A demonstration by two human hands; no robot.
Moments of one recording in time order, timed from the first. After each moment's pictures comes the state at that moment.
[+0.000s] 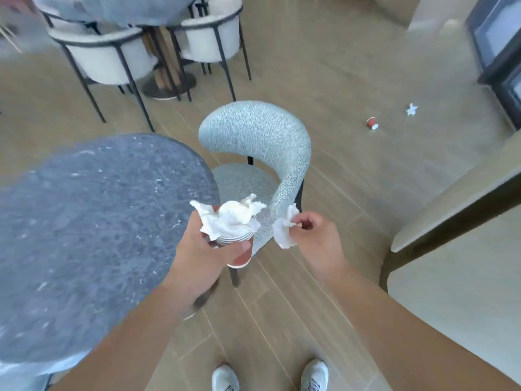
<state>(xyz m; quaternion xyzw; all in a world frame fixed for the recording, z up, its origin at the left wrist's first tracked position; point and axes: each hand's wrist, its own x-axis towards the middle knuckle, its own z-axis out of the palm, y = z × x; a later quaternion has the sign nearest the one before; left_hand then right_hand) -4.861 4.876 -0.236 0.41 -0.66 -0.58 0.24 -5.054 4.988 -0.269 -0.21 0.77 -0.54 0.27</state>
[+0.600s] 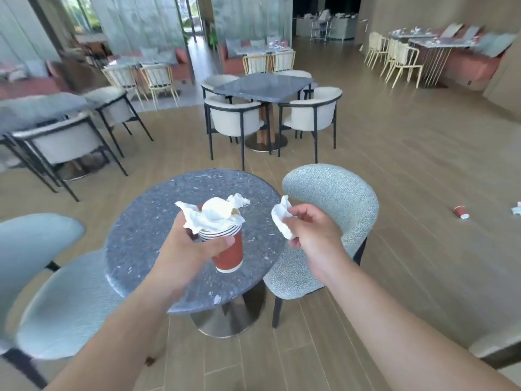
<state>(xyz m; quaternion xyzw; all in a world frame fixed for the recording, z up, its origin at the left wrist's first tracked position) -4.718 4.930 -0.103 0.49 -0.59 -0.50 0.40 -4.943 4.971 -0.112 -0.35 0.60 -0.60 0.40</state>
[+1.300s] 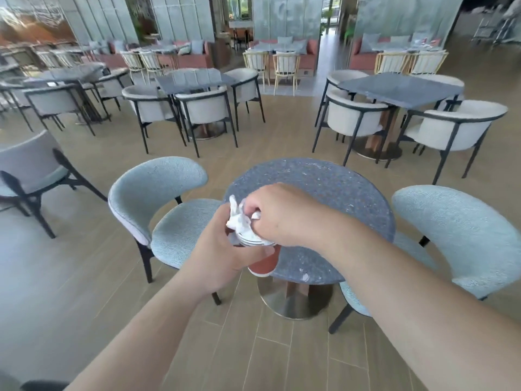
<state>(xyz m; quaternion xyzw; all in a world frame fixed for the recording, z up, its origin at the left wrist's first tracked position) -4.562 5.035 -0.085 0.56 -0.57 -0.39 0.45 -4.708 4.973 -0.011 -0.90 0.40 -0.12 0.14</state>
